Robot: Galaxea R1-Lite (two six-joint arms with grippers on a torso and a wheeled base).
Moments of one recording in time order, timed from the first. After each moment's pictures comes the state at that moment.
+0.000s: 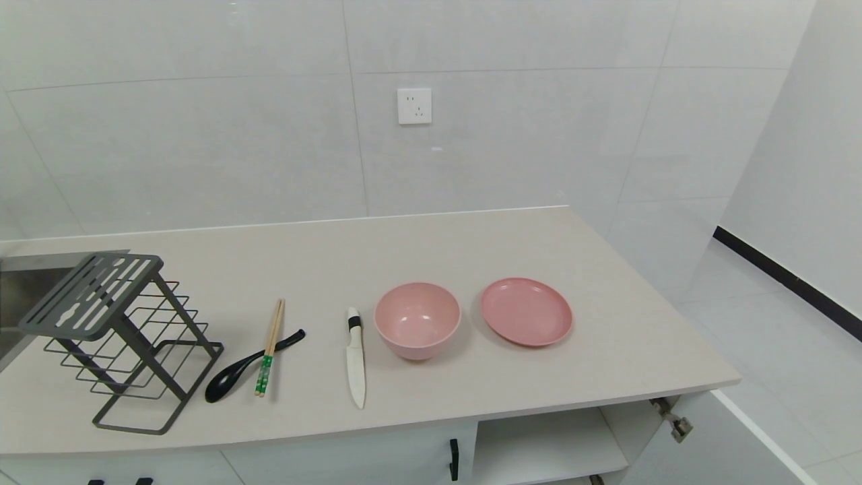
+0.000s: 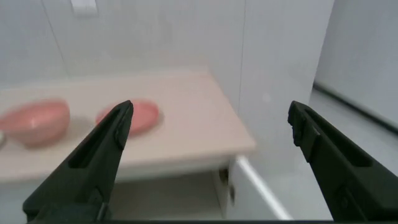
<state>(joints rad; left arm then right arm) 0.00 0.00 0.00 0.00 -0.03 0.03 0.00 0.01 0.00 -0.08 -0.02 0.03</state>
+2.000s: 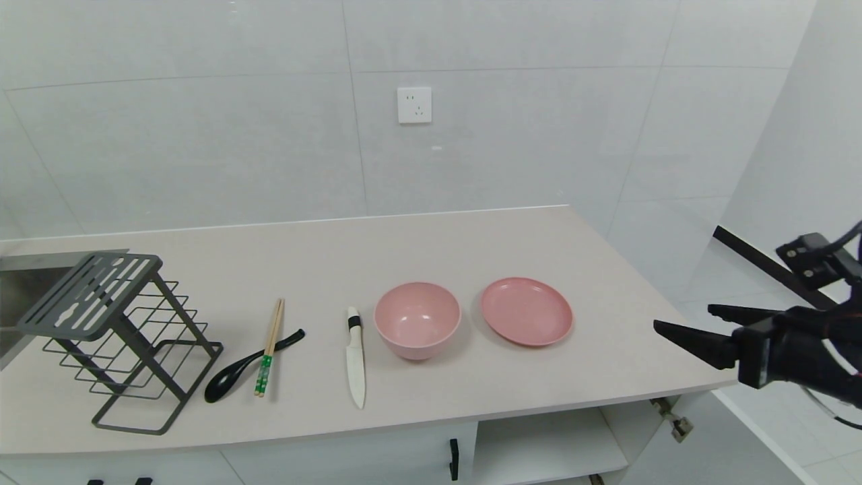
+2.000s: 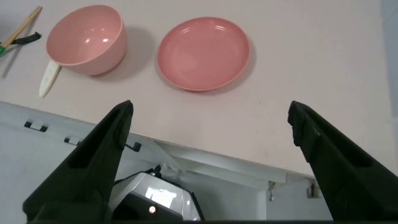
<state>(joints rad) 0.00 0.00 0.00 0.00 -0.03 0.02 0.13 1.37 -0.41 -0.50 0.29 0.01</state>
